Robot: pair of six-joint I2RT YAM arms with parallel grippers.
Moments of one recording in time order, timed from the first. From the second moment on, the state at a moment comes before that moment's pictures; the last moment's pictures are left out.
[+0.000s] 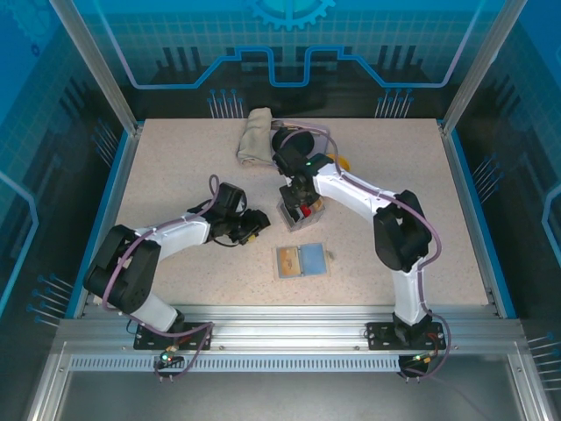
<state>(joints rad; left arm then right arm) -0.41 1.56 0.78 -0.19 0.37 -1.00 0.67 2.03 1.70 -0.91 0.15 0.23</state>
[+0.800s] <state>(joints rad) -0.39 1.51 0.78 -0.19 0.36 -1.03 0.77 2.20 1.80 -0.98 0.41 0.19</state>
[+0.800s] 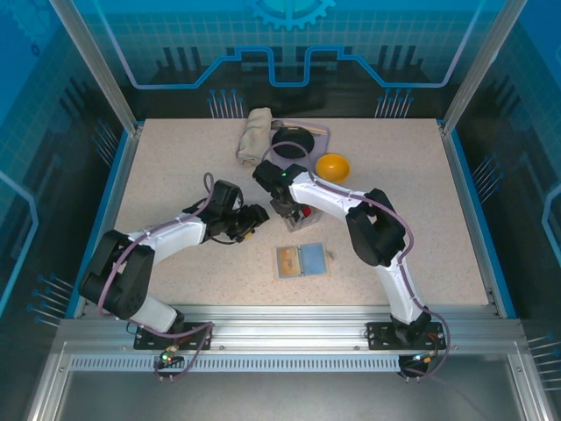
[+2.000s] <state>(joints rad) -0.39 1.51 0.77 -0.19 0.35 -1.03 0.79 2.10 1.79 -0.99 0.46 0.17</state>
